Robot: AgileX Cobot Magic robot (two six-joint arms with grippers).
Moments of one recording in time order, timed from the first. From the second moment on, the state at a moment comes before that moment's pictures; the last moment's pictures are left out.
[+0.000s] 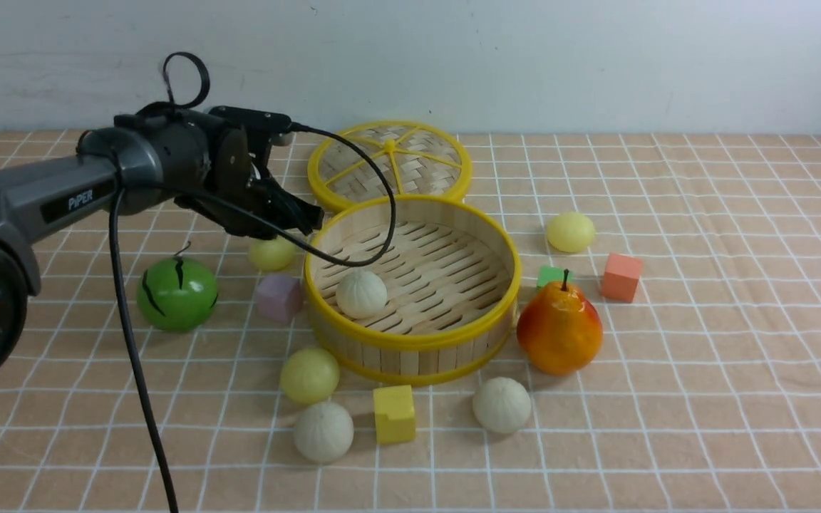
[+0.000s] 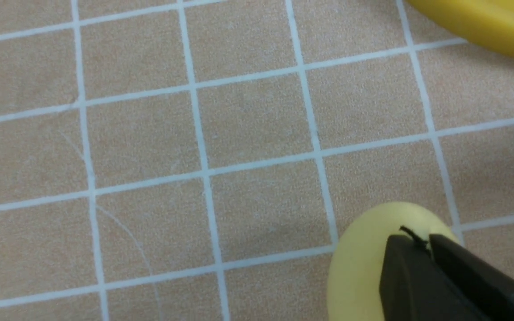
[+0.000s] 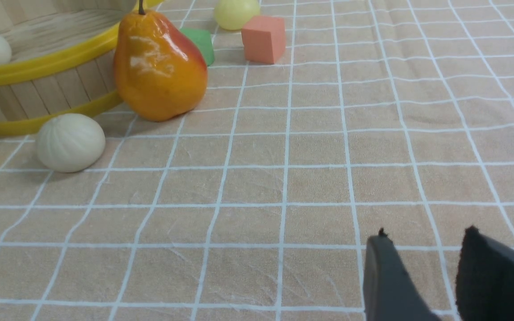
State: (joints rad) right arm 0.10 -0.01 0.02 0.01 0.39 0.09; left arm -0.23 2.20 -1.79 0.15 0.52 -0.16
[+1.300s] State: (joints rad) right arm 0.10 -0.01 0.02 0.01 0.39 0.09; left arm -0.43 2.00 -1.80 0.08 0.65 -0.10
